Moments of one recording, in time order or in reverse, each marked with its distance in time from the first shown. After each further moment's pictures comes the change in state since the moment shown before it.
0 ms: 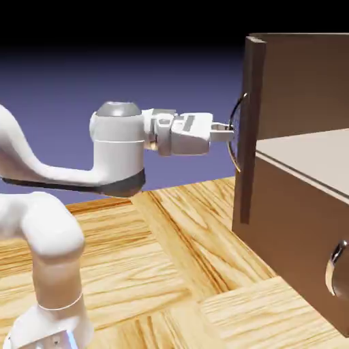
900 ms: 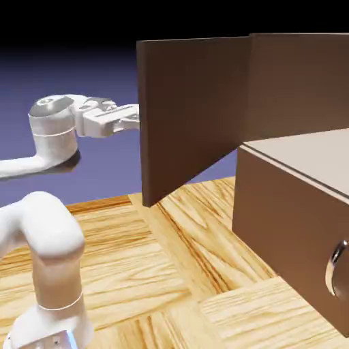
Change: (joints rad) arm 0.050 -0.247 0.943 -0.055 1.059 -0.690 -0.237
